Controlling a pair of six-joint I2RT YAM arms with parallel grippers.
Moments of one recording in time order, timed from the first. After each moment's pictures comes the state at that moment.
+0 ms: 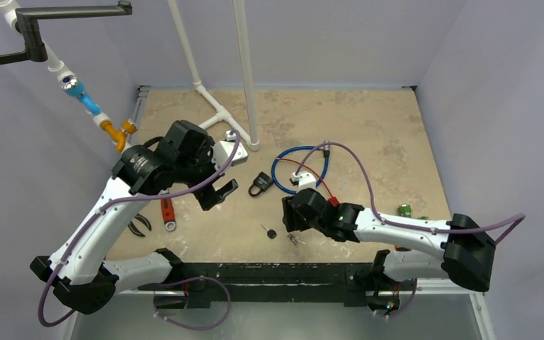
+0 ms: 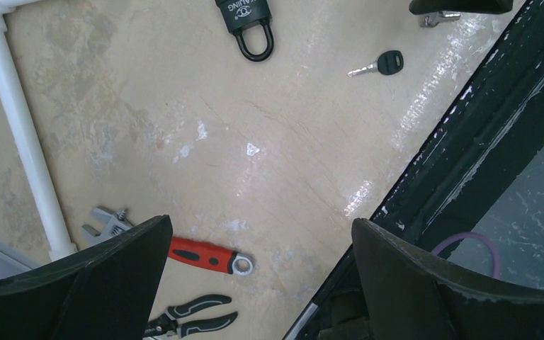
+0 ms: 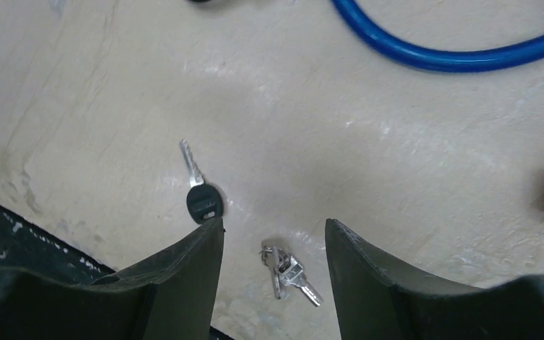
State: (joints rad) left arm -0.64 1.13 1.48 -1.28 0.13 0.38; right arm 1.04 1.19 0.66 -0.29 0.33 0.68
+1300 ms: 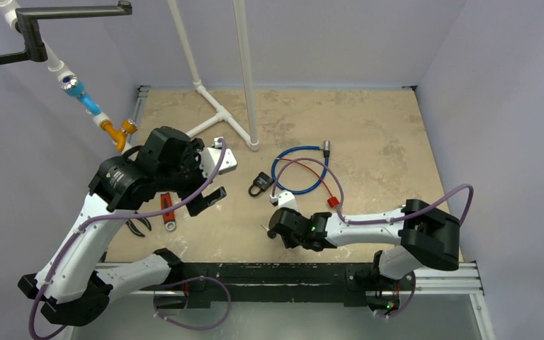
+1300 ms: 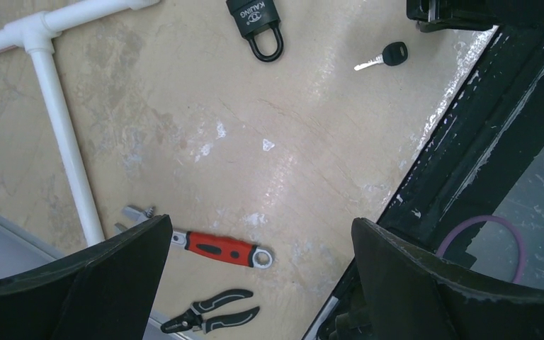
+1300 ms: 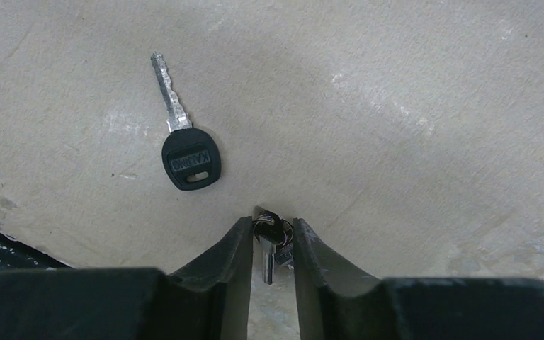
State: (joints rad) left arm -0.63 1.03 1.48 -1.32 0.13 0.46; right arm 1.25 1.47 0.71 -0.32 0.37 0.69
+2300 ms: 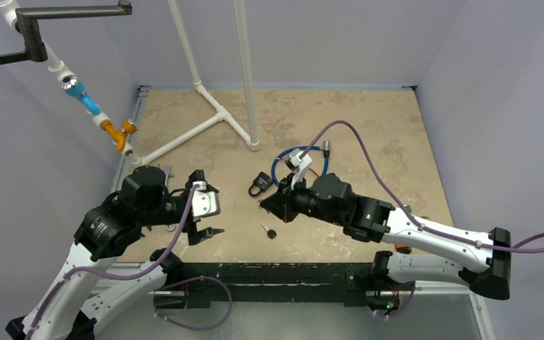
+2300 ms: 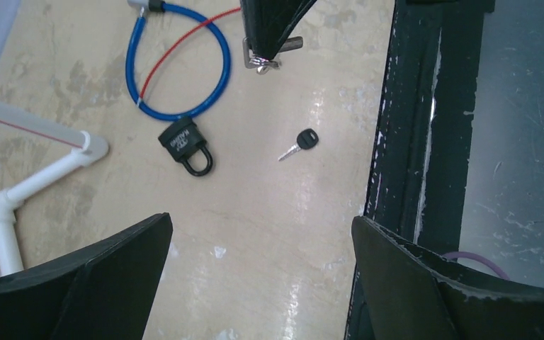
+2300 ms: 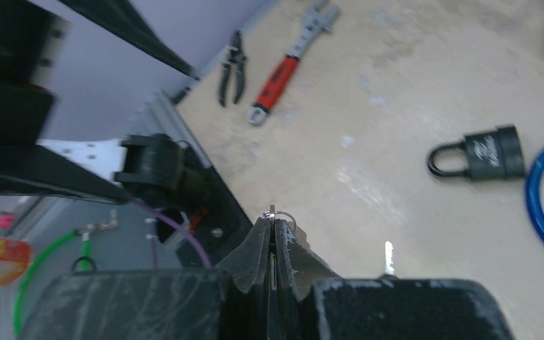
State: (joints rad) left arm -0.63 0.67 1.10 -1.03 0.50 0.54; right arm 1.17 1.03 0.87 -0.18 0.14 0.53
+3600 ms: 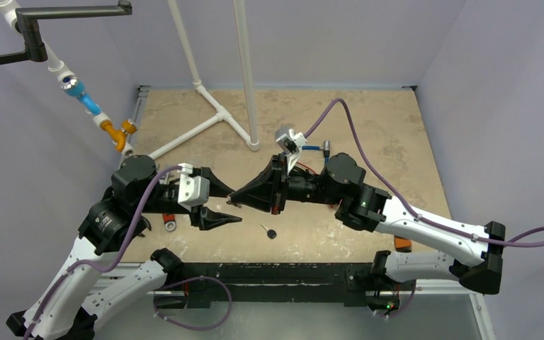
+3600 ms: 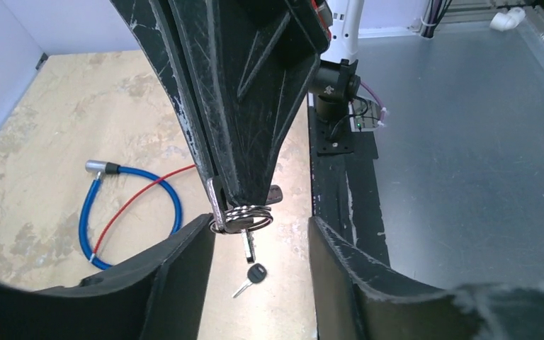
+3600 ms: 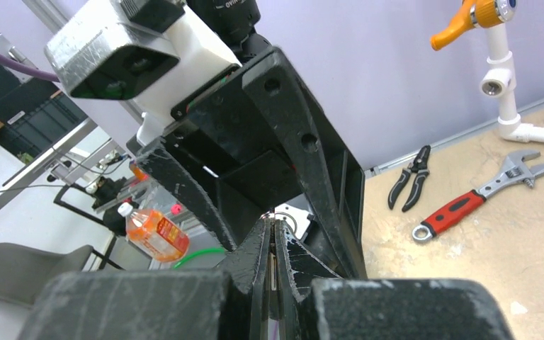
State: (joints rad) left arm -0.64 0.70 1.11 -0.64 0.86 0.25; right arm 1.14 1.13 1.10 0.18 -0.33 0.57
